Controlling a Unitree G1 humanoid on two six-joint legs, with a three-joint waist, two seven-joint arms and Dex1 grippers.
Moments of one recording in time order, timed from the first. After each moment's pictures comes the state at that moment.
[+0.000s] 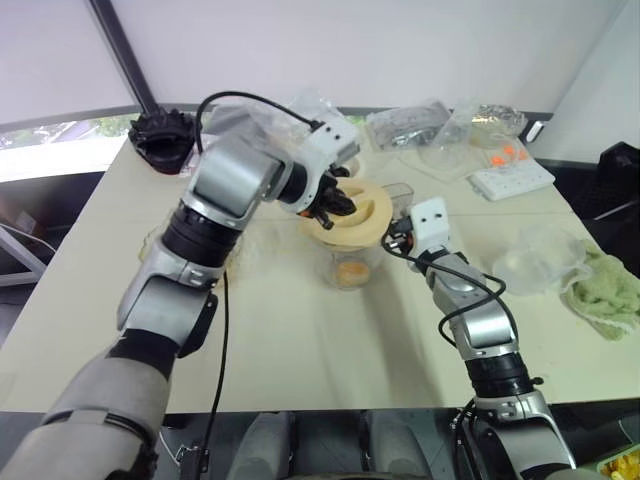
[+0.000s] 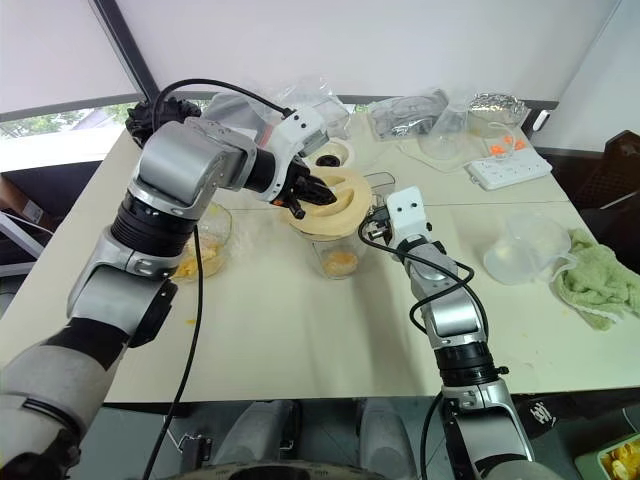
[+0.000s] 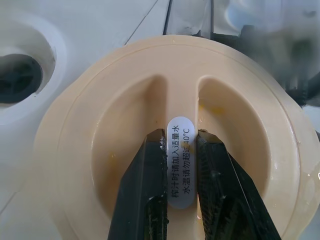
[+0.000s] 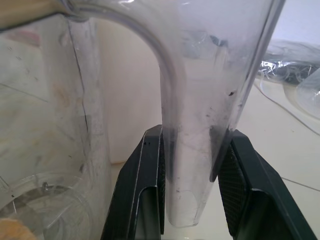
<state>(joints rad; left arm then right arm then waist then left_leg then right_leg) -1.21 0.31 -0.30 0.18 -0.13 1.32 -0.92 -0.41 -0.28 0.06 0.02 0.06 0.38 0.16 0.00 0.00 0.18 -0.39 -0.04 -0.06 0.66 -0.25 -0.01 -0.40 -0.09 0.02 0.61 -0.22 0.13</state>
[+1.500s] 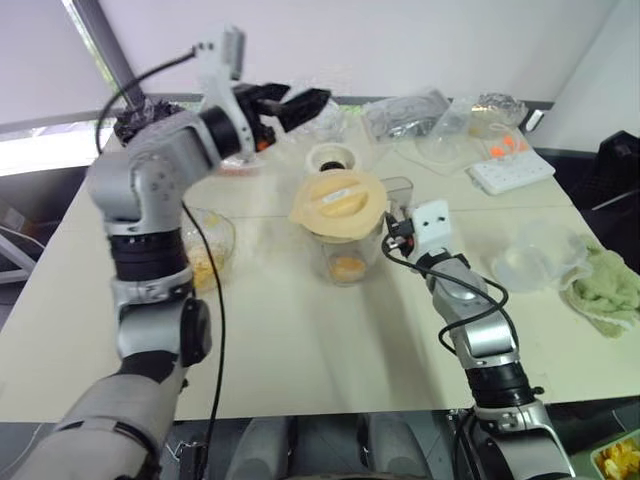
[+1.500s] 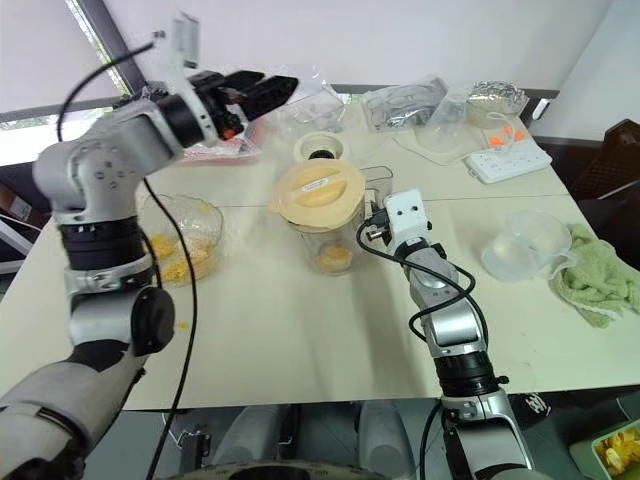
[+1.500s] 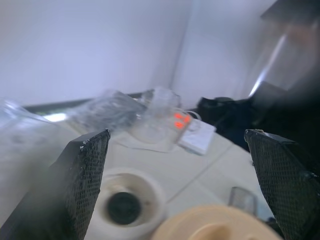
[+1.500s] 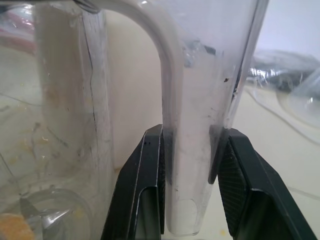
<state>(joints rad) -0.96 0.37 0.27 -0.04 -0.49 0.98 -0.56 -0.34 -0.26 0.03 -0.06 0.07 0.33 0.15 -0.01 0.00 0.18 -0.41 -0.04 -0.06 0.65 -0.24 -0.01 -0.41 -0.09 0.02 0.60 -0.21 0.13</state>
